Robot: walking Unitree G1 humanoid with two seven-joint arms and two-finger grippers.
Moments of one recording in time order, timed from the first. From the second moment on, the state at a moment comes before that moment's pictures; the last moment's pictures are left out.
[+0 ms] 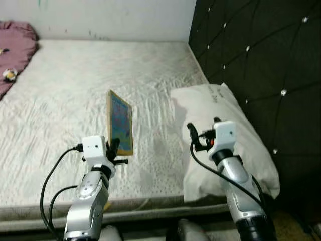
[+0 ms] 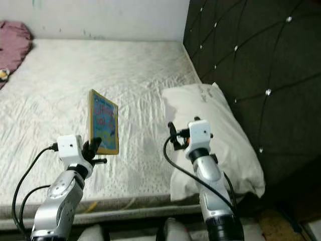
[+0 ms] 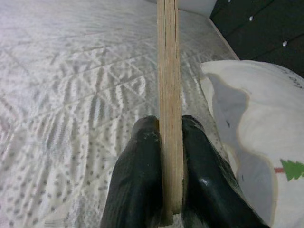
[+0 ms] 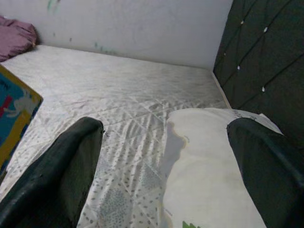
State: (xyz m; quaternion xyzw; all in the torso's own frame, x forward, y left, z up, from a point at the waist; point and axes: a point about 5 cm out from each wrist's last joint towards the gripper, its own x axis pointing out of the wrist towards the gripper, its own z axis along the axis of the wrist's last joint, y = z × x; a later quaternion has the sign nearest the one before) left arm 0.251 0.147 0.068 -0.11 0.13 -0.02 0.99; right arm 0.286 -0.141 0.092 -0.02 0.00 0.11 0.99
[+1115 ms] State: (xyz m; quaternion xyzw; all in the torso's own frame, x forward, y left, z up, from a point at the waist) left arm 0.254 0.163 0.070 -0.11 0.11 0.03 0.99; right arm 0.286 -0.143 0.087 -0.04 0.01 0.12 0.99
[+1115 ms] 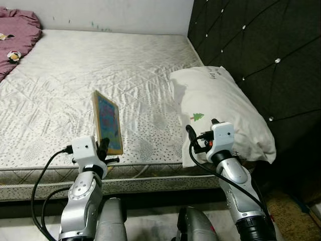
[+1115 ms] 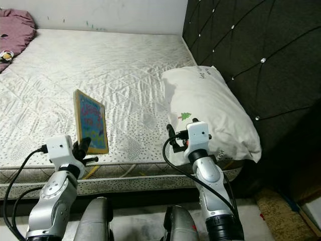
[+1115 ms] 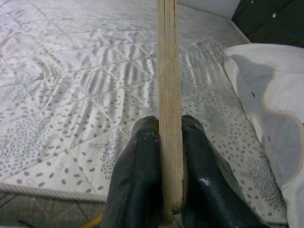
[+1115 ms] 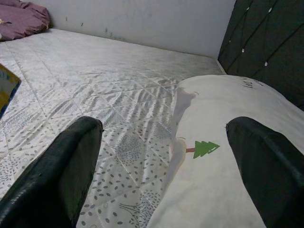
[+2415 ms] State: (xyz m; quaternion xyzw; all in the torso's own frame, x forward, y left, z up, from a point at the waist) left arm 0.258 0.172 0.068 -0.10 0.11 0.04 0.99; right arm 0.290 -0.128 0.094 -0.03 -0.01 0.15 0.99
